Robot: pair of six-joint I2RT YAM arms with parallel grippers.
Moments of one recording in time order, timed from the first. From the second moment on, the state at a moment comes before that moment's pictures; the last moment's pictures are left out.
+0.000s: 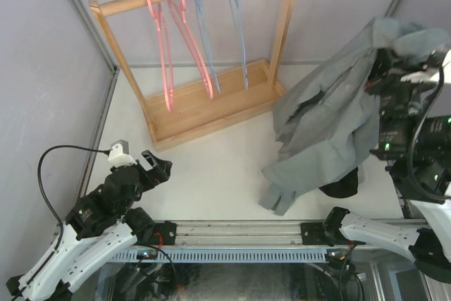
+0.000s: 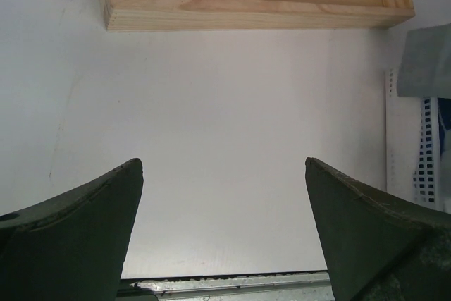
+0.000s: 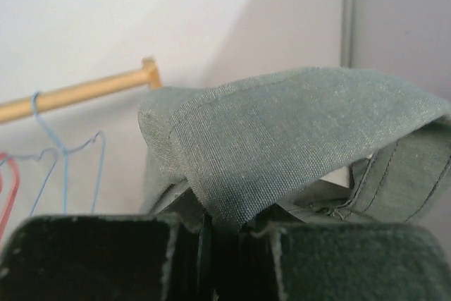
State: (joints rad) left arm -0.75 0.30 0.68 -0.94 -0.52 -0.90; right arm 0.90 0.83 1.47 -0.04 0.90 -0.36
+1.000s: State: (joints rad) left arm -0.75 0.34 0.67 -0.90 -0.48 -0.91; right arm 0.17 1.09 0.87 -0.61 0.26 0.30
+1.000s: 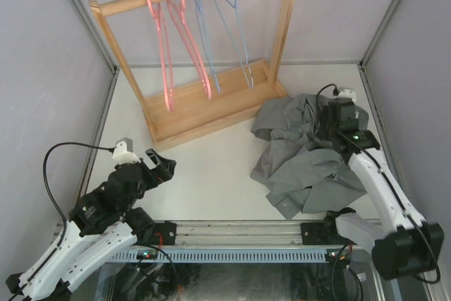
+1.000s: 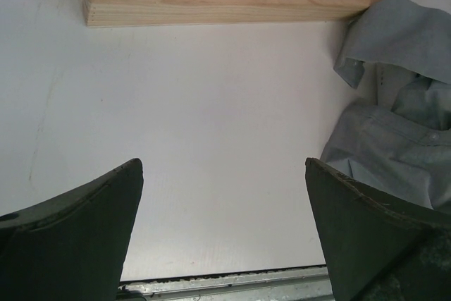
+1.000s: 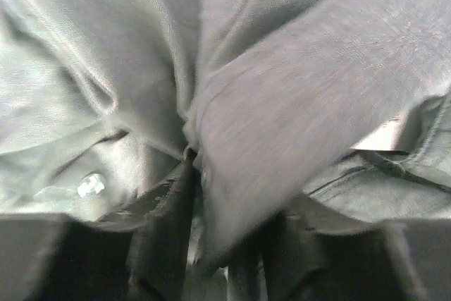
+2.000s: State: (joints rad) left arm -0.74 0.28 0.65 -0.89 -0.49 -0.90; right arm 1.40 1.25 1.03 -1.13 0.81 1.31
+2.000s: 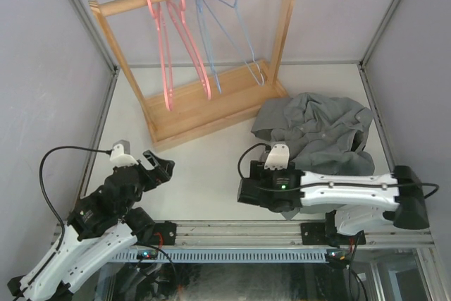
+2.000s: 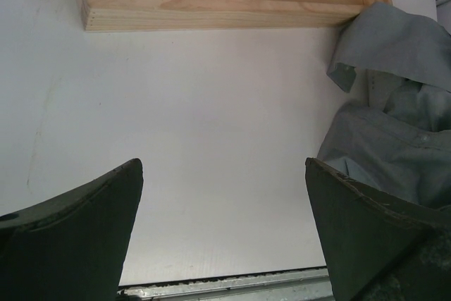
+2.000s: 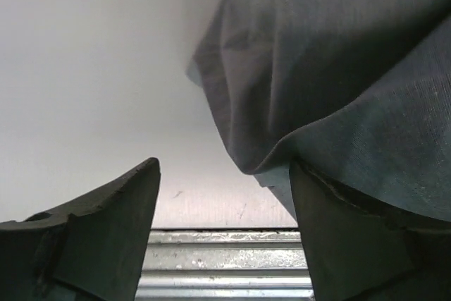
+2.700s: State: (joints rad) left arm -0.74 0.24 0.65 -0.94 -0.49 -0.91; right arm 1.22 1.44 1.03 -1.18 0.95 1.70
